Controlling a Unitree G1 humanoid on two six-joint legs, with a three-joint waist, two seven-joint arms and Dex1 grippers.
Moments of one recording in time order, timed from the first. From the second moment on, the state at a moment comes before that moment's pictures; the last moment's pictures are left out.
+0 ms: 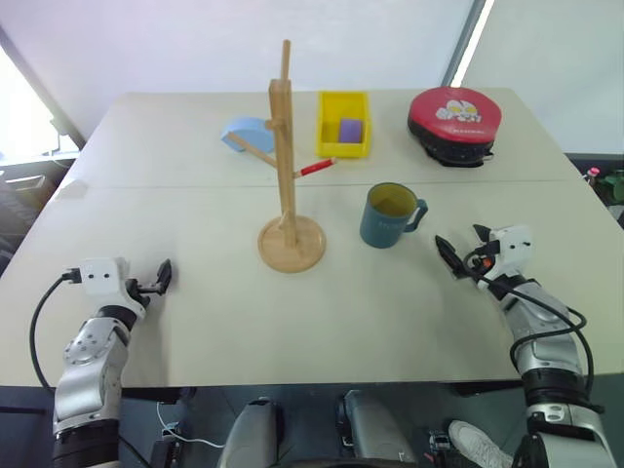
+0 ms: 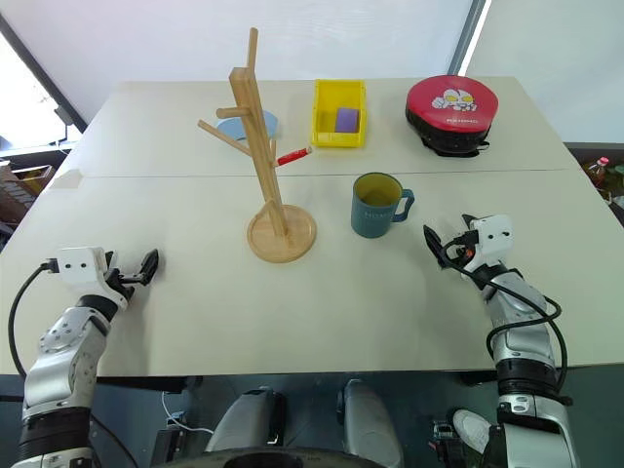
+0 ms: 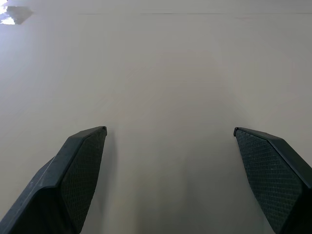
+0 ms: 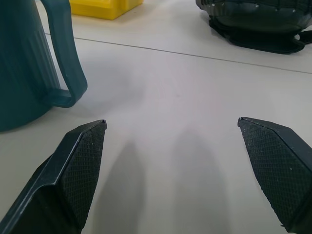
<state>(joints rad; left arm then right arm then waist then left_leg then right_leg) 0.00 0.38 0.38 0.00 -0.30 0.26 -0.24 -0.26 -0.48 -0.26 0.41 0.28 -0.08 0.55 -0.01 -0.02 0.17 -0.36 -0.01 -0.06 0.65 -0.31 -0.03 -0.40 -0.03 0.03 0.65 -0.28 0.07</state>
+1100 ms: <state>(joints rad) 0.12 0.40 0.13 -0.27 -0.37 0.21 -0.62 -0.23 -0.45 -0.24 0.32 0.27 -0.09 0.58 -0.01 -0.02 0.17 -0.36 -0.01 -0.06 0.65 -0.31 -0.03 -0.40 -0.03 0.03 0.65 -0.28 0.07</state>
